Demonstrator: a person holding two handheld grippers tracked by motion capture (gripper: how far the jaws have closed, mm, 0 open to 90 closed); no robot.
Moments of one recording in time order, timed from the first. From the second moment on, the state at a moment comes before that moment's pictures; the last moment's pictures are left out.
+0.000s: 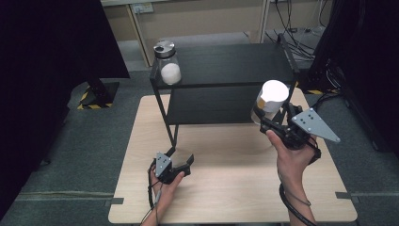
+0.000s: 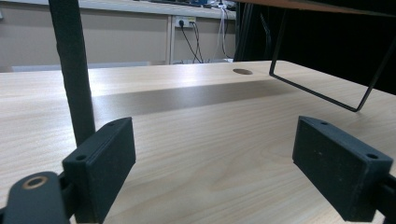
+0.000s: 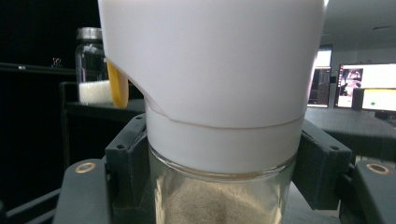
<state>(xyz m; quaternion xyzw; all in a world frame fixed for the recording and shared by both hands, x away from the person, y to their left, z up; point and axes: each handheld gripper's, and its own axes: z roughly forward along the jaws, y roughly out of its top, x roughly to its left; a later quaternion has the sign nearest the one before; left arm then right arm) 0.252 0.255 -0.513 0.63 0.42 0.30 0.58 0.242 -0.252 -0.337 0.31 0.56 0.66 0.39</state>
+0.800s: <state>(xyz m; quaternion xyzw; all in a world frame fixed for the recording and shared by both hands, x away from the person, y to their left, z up) 0.252 0.255 -0.513 0.63 0.42 0.30 0.58 0.261 -0.246 -0.293 0.31 0.55 0.67 0.39</state>
